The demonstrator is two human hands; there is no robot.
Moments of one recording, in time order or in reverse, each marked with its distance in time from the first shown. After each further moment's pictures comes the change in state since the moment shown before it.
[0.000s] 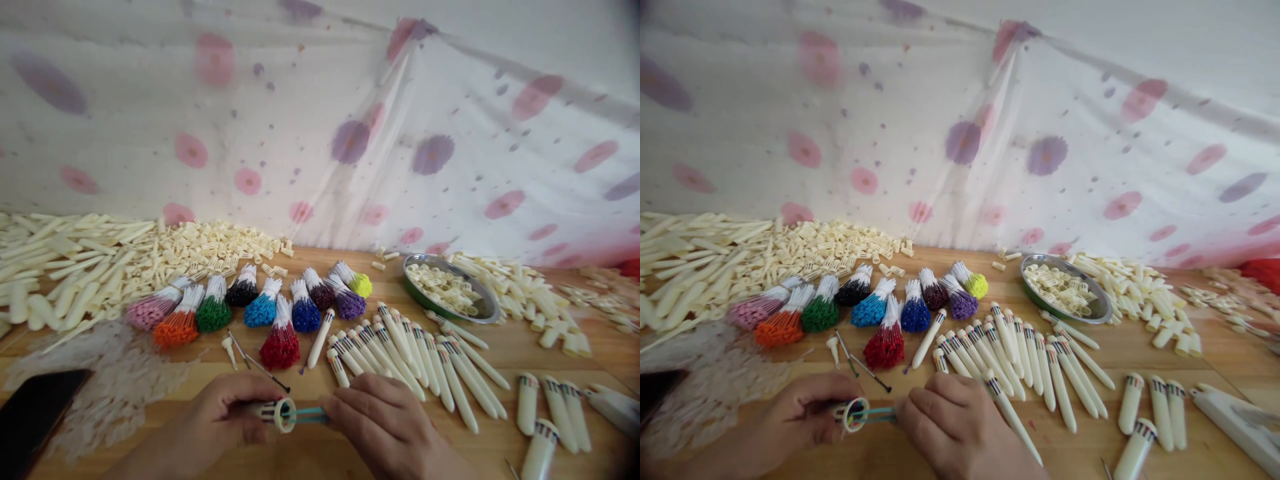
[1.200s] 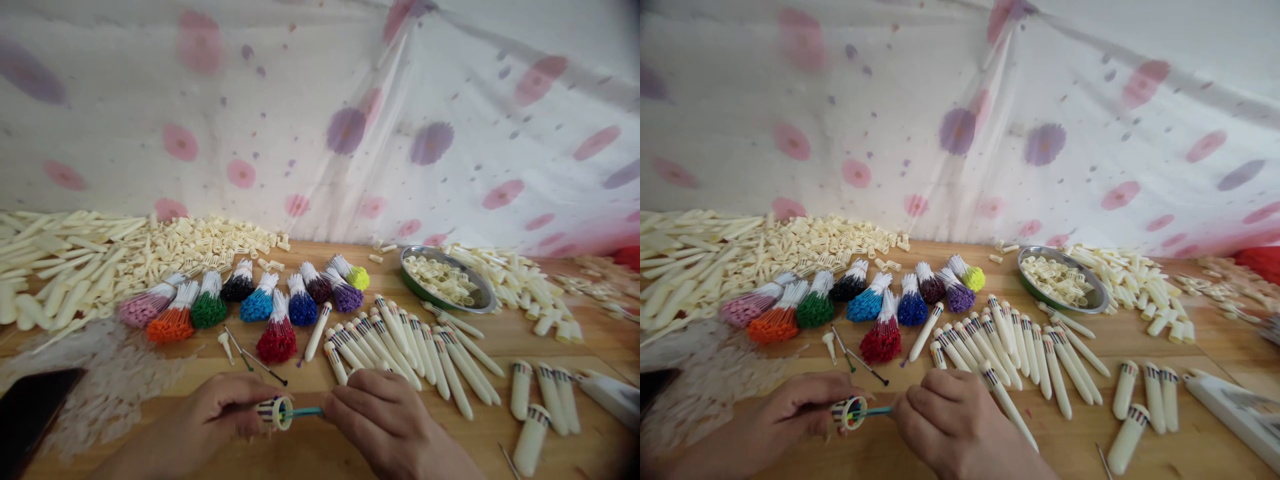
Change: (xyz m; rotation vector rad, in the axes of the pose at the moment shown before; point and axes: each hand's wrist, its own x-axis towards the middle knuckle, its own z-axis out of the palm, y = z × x) left_hand -0.004 0.004 -0.007 0.266 -0.074 -0.025; right_hand 0.001 -0.002 -0.001 -0.012 -0.035 -0.005
